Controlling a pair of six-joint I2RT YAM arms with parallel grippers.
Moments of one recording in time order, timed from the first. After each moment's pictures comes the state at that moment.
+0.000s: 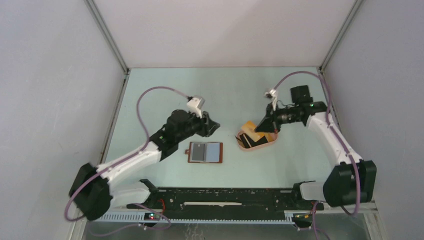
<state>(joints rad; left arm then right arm) -0.70 1.21 0.73 0.18 0.16 -0.42 0.07 1.36 1.13 -0.89 -1.09 -0.54</state>
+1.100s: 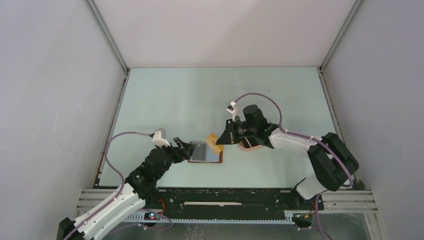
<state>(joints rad) -0.69 0.39 0.14 -0.09 -0.26 -0.81 0.65 1.52 0.79 0.17 -0.70 0.57</state>
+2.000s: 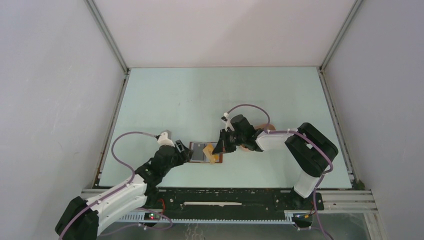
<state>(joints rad) -0.64 0.71 0.11 0.03 -0.24 -0.83 0.76 1.74 0.79 0.22 -0.52 0.75</state>
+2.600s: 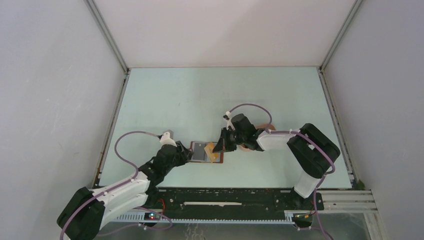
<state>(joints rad) -0.64 0.83 0.10 0.14 -0.21 -0.84 0.75 1.72 0.79 0.20 -0.49 0.81</state>
